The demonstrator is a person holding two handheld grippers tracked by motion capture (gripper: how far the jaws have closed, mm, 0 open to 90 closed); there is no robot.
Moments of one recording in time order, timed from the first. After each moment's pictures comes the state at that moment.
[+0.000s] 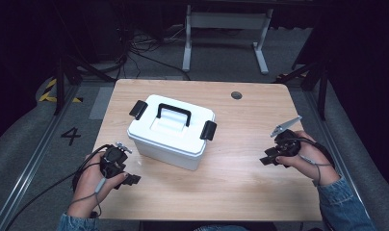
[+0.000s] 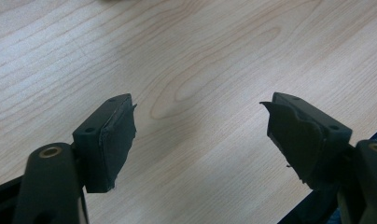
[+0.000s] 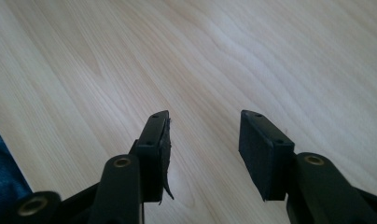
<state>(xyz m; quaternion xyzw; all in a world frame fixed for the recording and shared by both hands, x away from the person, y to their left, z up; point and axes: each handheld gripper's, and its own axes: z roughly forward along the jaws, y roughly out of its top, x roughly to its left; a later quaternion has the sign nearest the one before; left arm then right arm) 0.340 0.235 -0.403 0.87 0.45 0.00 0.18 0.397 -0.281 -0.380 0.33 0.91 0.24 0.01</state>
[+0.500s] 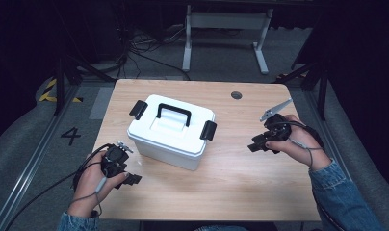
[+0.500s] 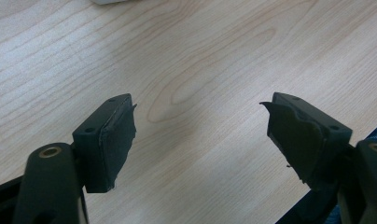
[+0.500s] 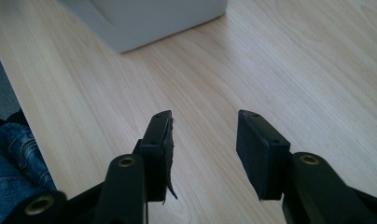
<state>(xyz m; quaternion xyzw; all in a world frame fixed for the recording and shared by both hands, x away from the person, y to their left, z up) 0.341 0.232 -0.401 0.88 0.44 -0.01 0.18 0.419 -0.243 -0.340 0.30 0.91 0.28 0.00</state>
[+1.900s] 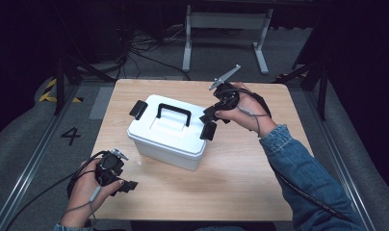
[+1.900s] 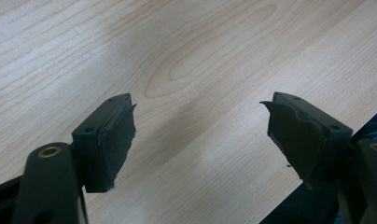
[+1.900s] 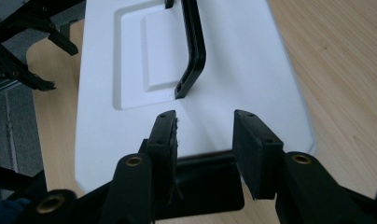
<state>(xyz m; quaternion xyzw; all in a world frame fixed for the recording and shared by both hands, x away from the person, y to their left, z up) 0.320 0.242 -0.406 0.88 0.44 0.01 0.19 0.480 -0.110 -0.295 0.23 0.91 0.34 -0.01</state>
